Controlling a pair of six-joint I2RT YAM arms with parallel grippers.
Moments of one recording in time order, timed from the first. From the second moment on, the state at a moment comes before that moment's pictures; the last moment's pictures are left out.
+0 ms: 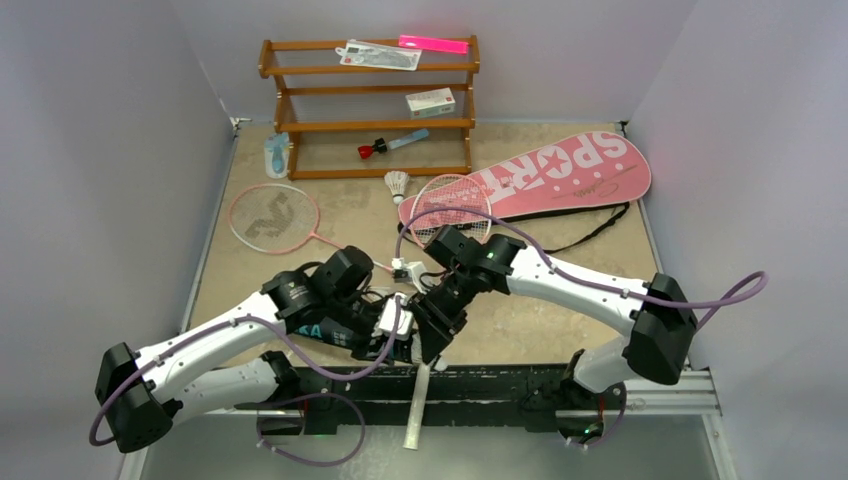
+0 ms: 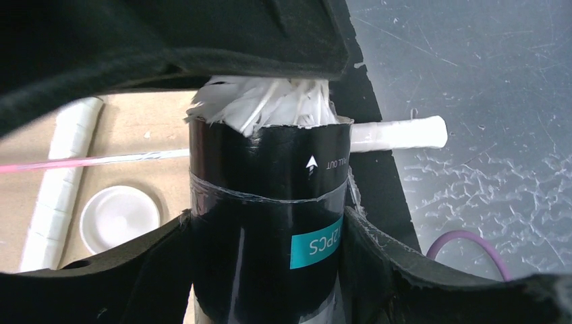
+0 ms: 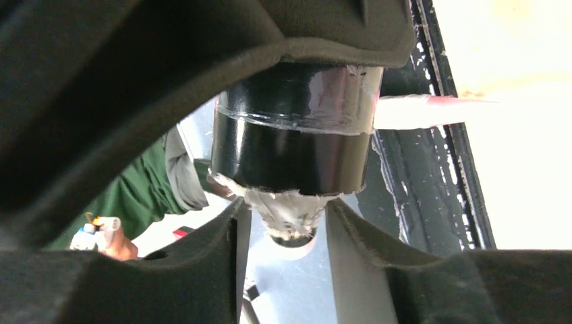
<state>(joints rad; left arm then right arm) -0.88 0.98 0.75 -0.70 0.77 0.67 1.00 1.47 1.14 -0.87 -0.81 0.26</state>
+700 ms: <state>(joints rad) -0.80 0.93 0.75 -0.59 0.70 0.56 0.98 1.10 1.07 -0.74 -0.45 0.37</state>
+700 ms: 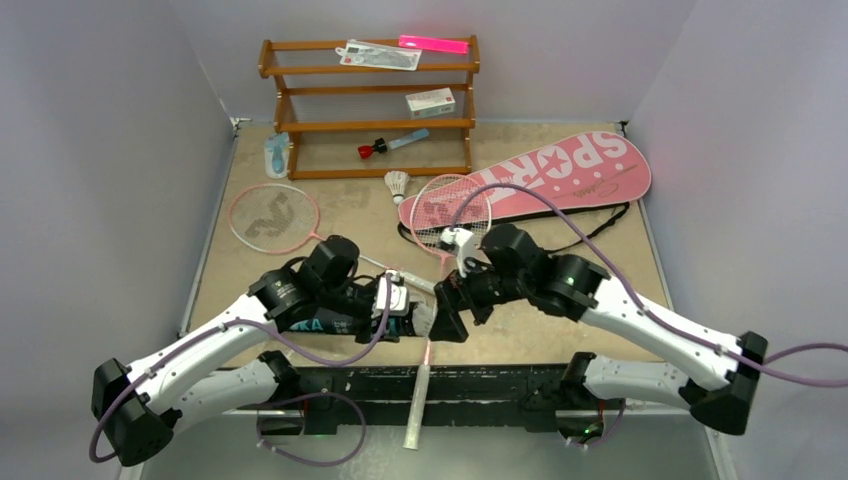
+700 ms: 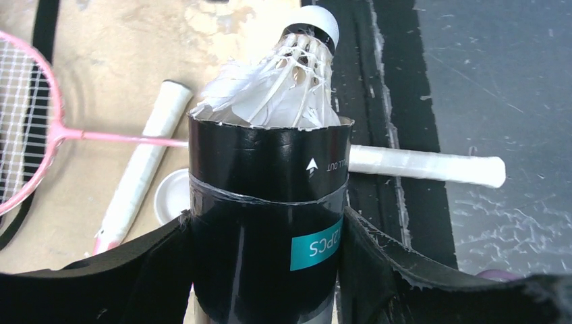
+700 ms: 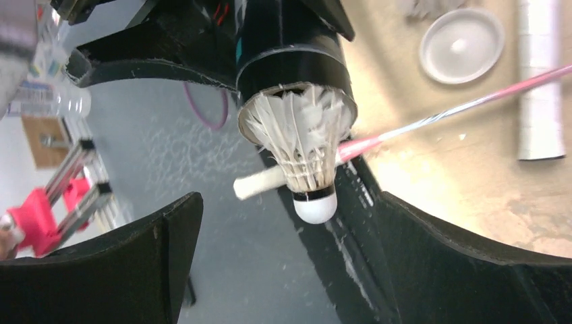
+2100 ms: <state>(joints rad) -0.74 0.77 0.75 -0.51 0.59 0.50 0.98 0.73 0.47 0.17 -0.27 0.54</state>
